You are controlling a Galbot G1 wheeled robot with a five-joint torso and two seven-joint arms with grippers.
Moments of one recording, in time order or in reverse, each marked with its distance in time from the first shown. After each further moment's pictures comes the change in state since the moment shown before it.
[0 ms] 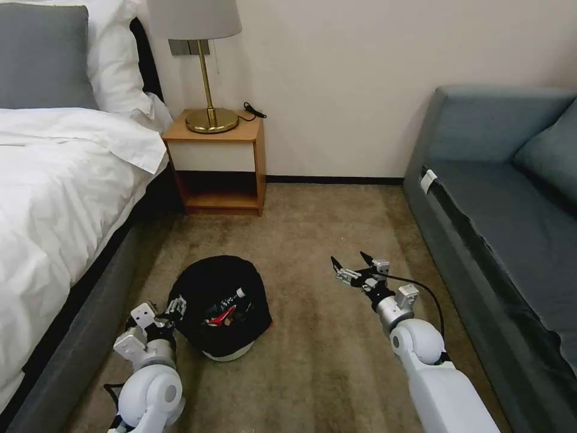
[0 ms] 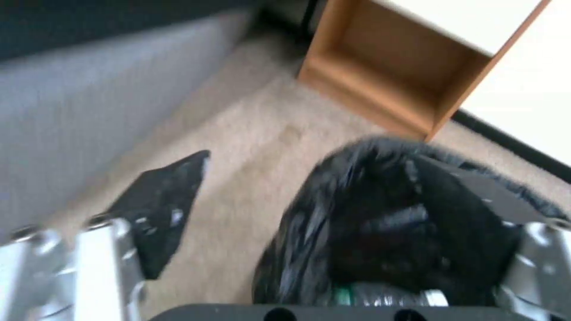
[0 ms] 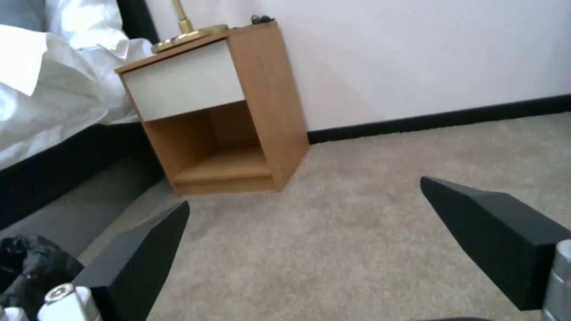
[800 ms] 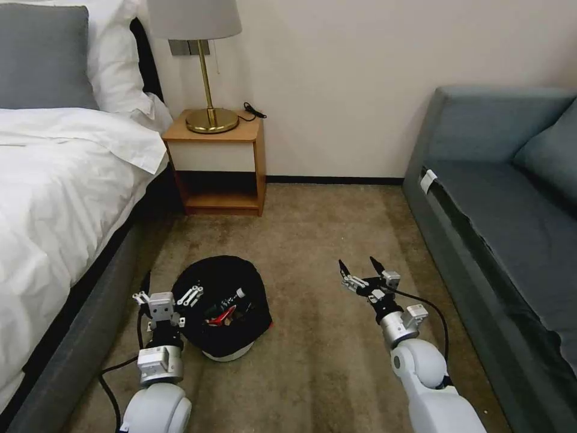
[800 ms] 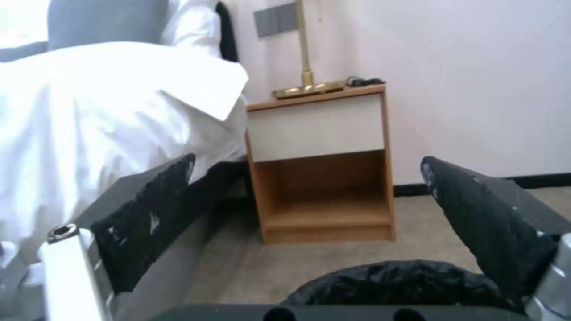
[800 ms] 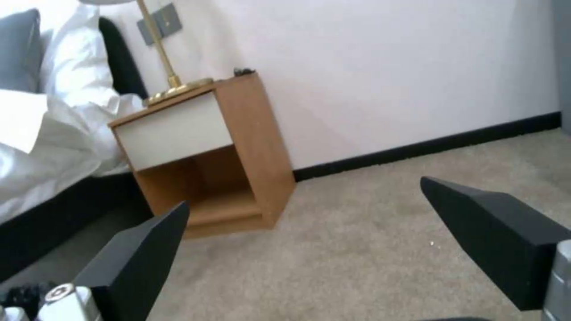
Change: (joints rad) left arm 0.084 -0.049 0.043 -0.028 0.706 -0.289 0.167; right arm -0.135 0.100 0.064 0.088 -0.007 0.131 0.030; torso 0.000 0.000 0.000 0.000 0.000
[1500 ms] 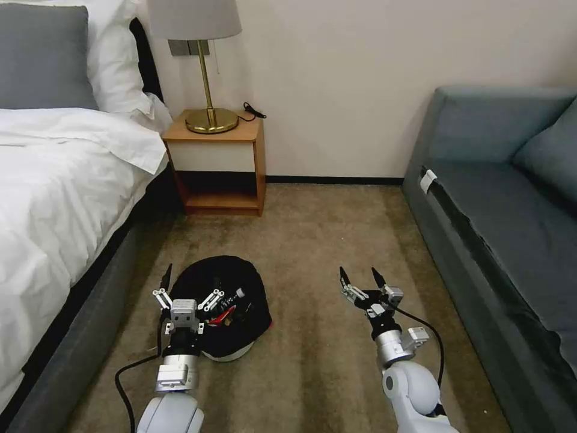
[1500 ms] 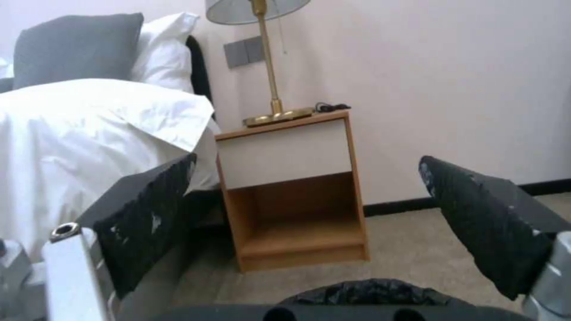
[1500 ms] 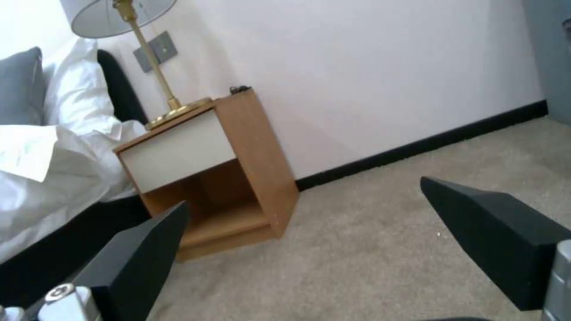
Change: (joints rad) left arm 0.014 -0.027 0.030 0.000 0.085 -0.075 0.037; right arm -0.081 0.103 0.035 0.038 -0.007 0.049 -0.027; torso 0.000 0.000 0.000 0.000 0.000
